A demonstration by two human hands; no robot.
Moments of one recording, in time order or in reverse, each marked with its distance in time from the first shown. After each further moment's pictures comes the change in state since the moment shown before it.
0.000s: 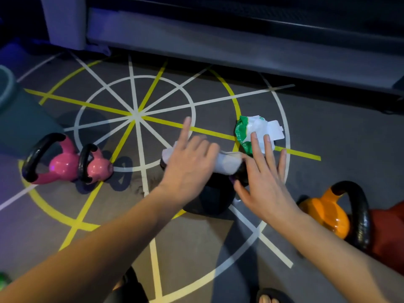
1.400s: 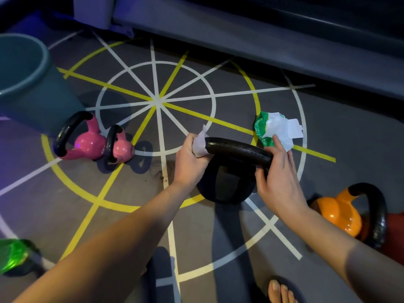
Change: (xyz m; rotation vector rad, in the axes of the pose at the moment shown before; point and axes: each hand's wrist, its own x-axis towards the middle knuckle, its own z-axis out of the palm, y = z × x) left_hand -0.054 -0.030 0.029 -1.231 0.052 -1.048; right_hand -0.003 -0.040 -0.005 0.245 0.012 0.171
